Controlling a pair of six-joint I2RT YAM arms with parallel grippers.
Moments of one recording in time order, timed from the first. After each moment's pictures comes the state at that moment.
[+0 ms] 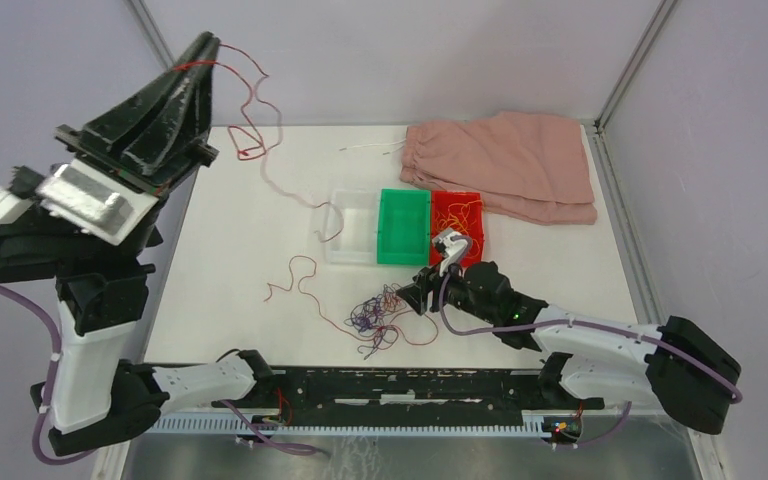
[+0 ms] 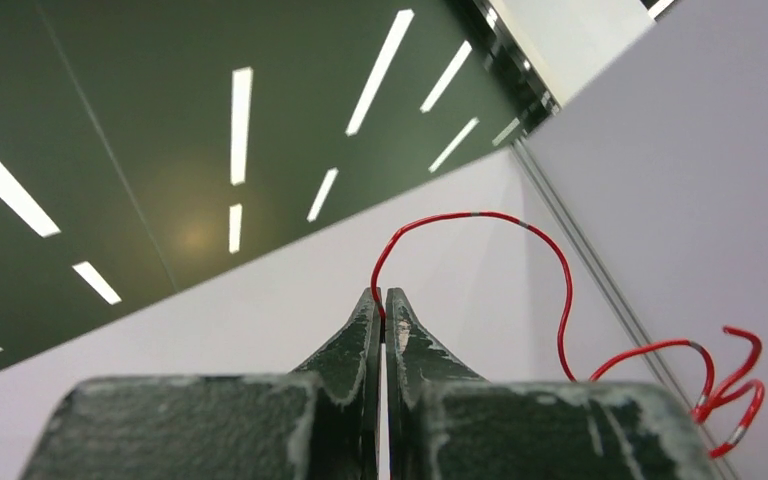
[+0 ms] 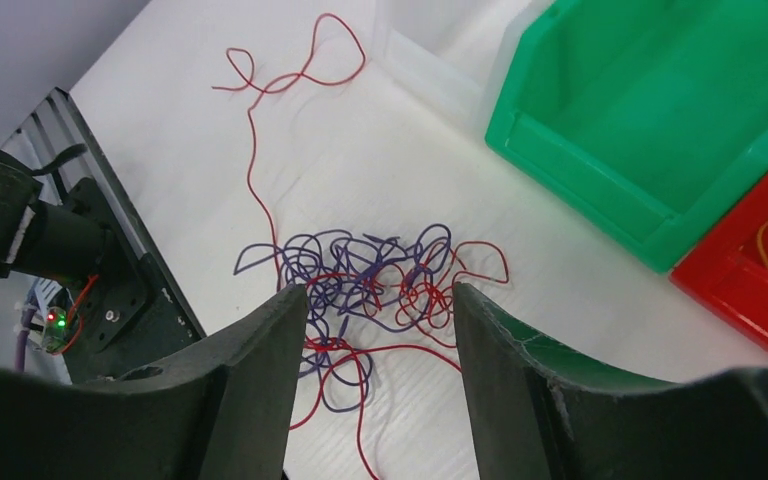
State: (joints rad) left arm -0.85 1.07 1.94 0.03 0.13 0.68; right arm 0.95 1.14 0.40 0.45 0.00 0.42
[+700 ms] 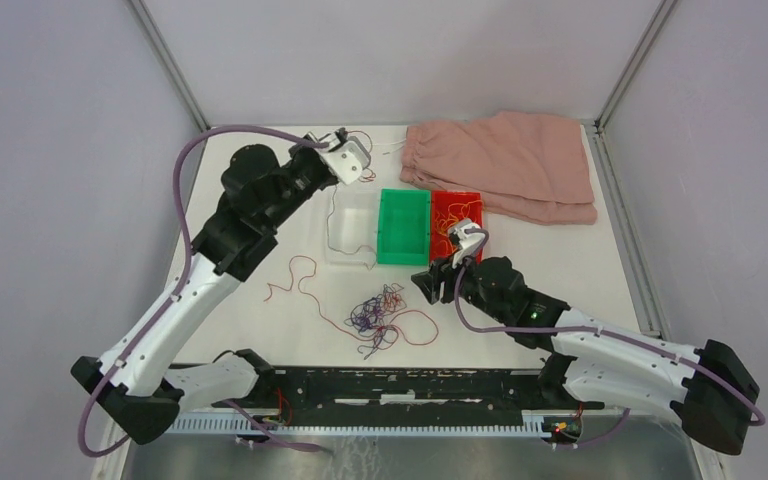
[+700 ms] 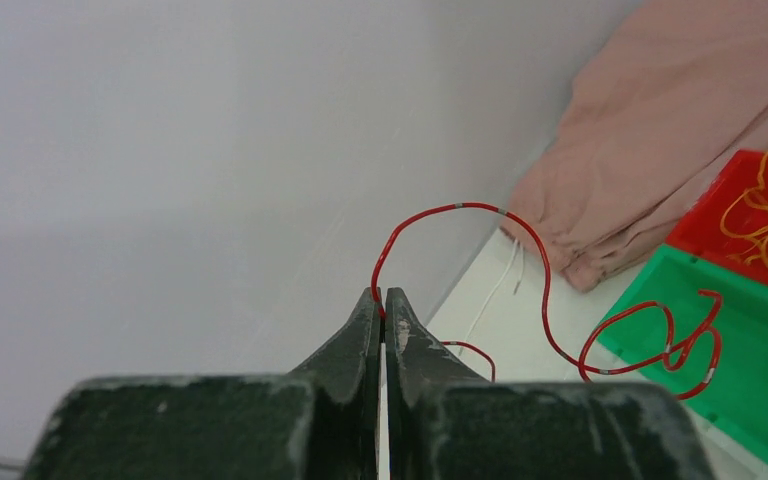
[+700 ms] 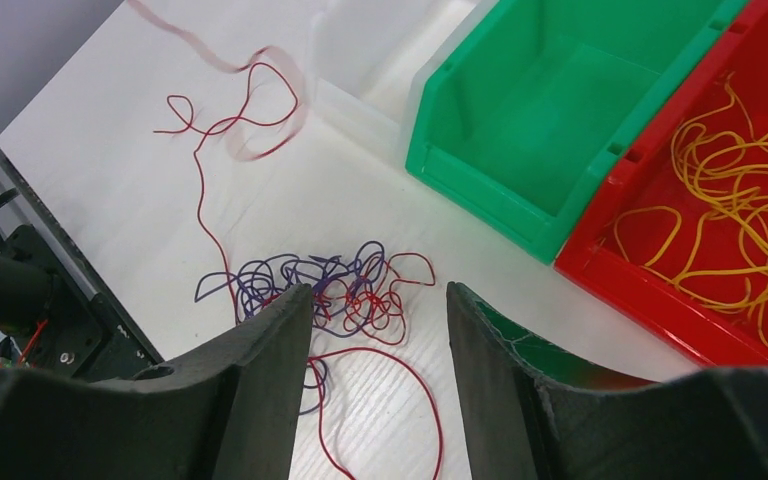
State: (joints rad) left arm -0.68 1.09 1.32 -0.16 0.01 0.77; right arm 0.95 0.95 0.49 0.18 0.16 0.37
